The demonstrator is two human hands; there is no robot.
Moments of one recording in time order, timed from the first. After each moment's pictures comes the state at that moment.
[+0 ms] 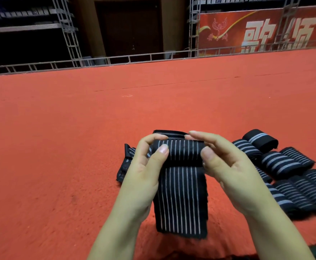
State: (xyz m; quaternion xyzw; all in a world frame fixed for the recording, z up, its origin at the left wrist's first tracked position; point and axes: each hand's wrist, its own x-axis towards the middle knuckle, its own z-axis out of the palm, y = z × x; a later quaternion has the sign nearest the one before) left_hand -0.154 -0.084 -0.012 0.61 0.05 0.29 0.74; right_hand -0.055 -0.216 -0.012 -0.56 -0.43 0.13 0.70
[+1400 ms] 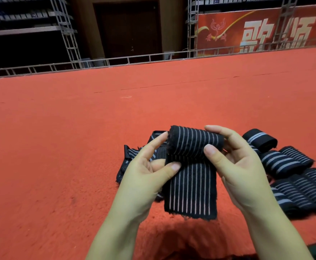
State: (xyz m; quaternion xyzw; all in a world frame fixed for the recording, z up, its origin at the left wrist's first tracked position) left_hand -0.156 -0.084 -0.009 0.62 0.06 0.22 0.75; right_hand -0.053 -0.216 -0.012 -0.50 -0.35 0.10 0.79
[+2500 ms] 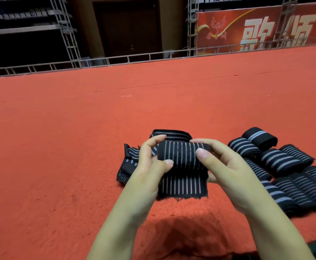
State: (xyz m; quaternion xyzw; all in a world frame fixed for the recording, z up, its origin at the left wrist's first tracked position) left_hand -0.157 -0.080 -0.020 0.64 0.06 0.22 0.74; right_hand -0.055 -0.217 -0.015 -0.62 -0.35 0.16 0.69
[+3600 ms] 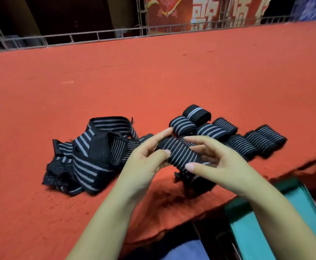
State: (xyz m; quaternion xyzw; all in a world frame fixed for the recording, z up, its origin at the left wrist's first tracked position) left_hand -0.053 -0.173 -0.056 0.62 0.04 0.11 0.78; right_hand 0.010 -0.349 -0.052 -0.76 -0.31 0.11 0.56
